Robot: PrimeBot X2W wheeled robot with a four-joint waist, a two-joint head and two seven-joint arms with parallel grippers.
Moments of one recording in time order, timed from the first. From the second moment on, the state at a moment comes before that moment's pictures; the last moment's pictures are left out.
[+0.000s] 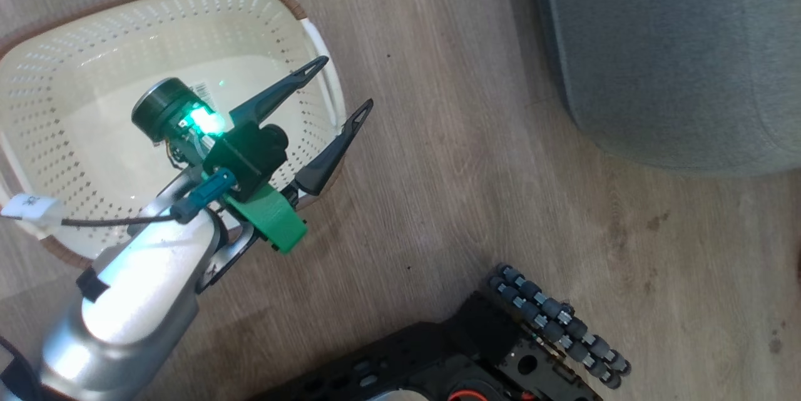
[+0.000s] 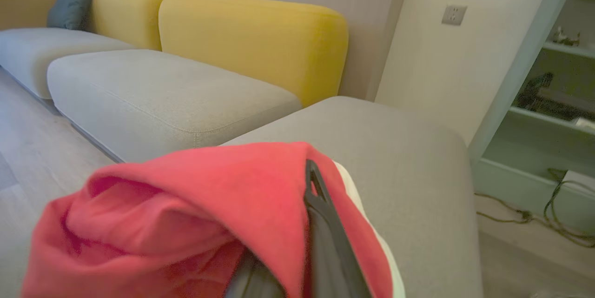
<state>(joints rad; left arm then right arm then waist) -0.64 0.42 -0.71 0.13 -0.31 -0.11 -0.23 -1.26 -0.39 -0.92 0.78 -0.10 0.13 -0.11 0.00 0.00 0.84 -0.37</state>
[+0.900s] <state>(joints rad) -0.60 0.28 -0.67 0.21 -0.34 -0.12 -0.25 -1.01 -0.41 -0.60 0.95 0.02 0.13 -0.25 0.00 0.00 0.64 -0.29</state>
